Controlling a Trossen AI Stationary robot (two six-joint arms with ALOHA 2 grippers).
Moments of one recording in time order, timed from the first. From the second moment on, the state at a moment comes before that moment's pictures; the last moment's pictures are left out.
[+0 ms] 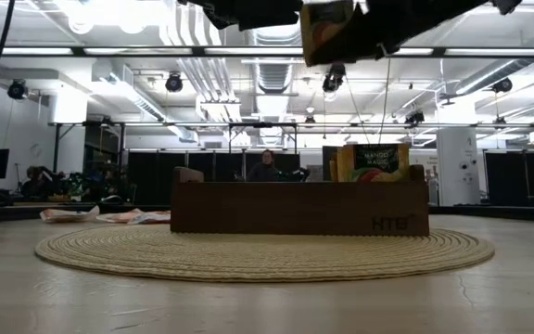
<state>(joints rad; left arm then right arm) -0.14 1.44 1.03 0.22 -0.27 0.20 0.24 1.34 0.76 0.21 0.58 -0.10</state>
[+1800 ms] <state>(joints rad) -0.16 1.54 1.10 0.02 -0.21 0.15 0.32 1.34 0.76 0.10 0.47 0.02</state>
